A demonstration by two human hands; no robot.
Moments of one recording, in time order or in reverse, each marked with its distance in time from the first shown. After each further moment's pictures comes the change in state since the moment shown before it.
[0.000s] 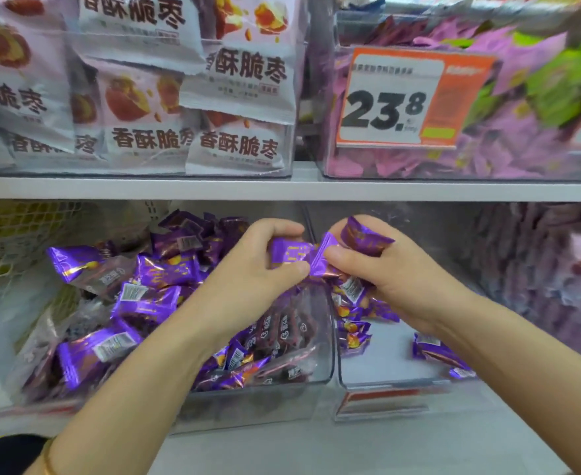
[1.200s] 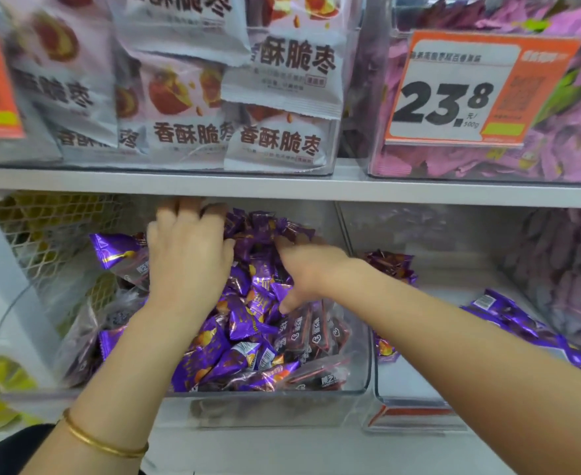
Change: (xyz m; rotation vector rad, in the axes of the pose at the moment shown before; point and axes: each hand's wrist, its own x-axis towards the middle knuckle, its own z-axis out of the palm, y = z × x) left_hand 0.008 -0.022 -0.068 1.360 0.582 -0.011; right_hand 0.094 0.031 0.080 -1.443 -0.433 0.000
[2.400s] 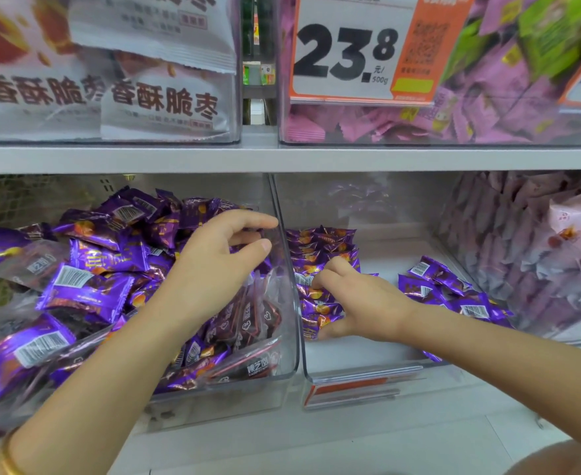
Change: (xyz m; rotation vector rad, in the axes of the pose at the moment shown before) left_hand -0.022 0.079 0.011 -1.133 -0.464 -0.013; right_hand -0.092 0.108 0.074 0.131 0.039 0.037
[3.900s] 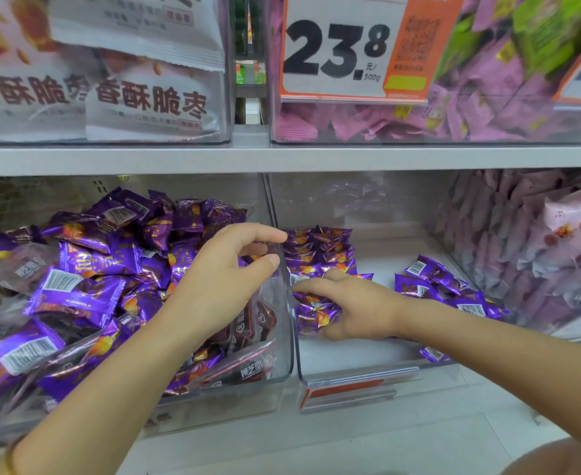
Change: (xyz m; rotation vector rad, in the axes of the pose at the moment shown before) left_hand -0.003 -0.002 0.012 0.076 -0.062 0.008; right_hand 0.013 0.017 0.014 0.220 -0.057 -0.101
